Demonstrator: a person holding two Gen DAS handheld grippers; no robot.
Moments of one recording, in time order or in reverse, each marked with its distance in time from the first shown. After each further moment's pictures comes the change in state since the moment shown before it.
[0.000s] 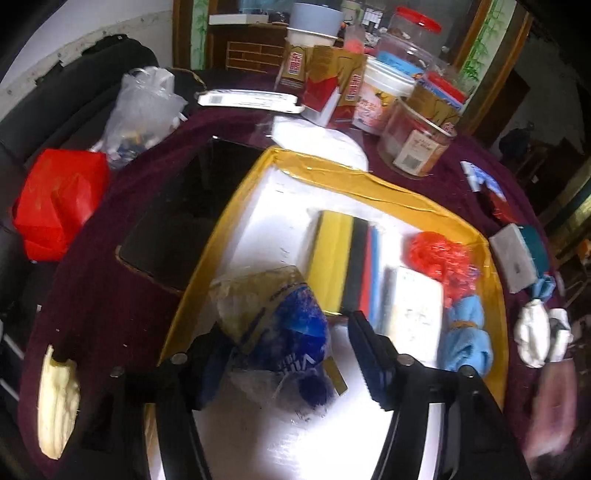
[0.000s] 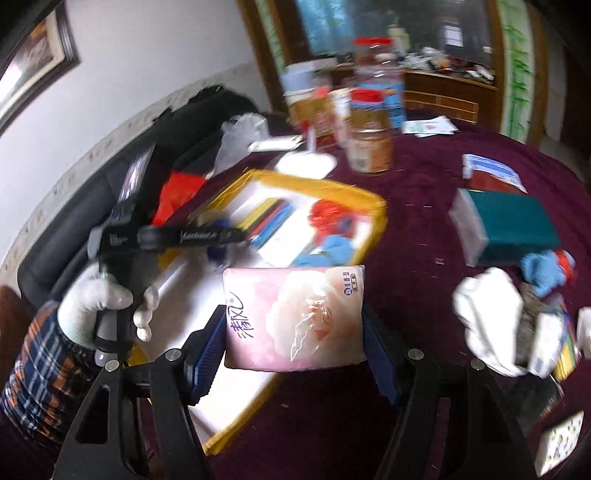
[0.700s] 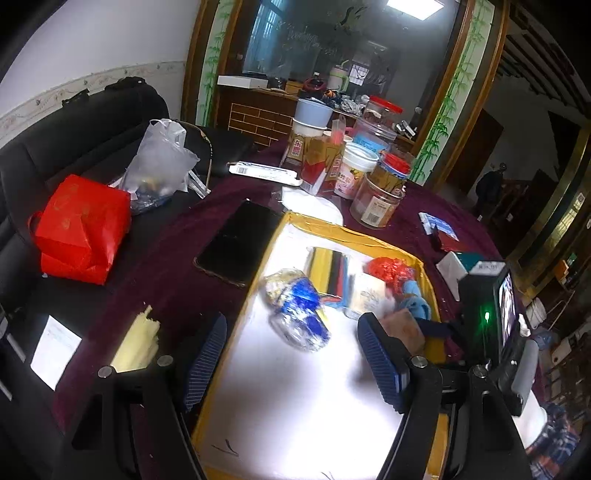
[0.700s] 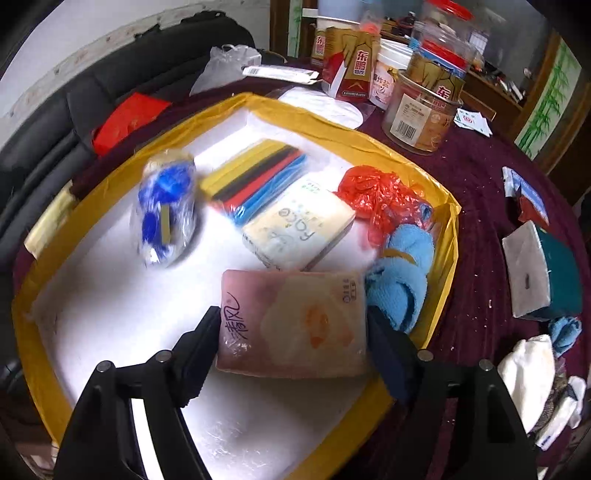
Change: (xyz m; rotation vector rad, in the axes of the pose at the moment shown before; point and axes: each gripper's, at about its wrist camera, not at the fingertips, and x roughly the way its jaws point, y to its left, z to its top) left arm -0.122 0.024 -0.055 -0.002 -0.259 -0.056; right arm 0.127 0.042 0.023 -0.181 0.218 -0.210
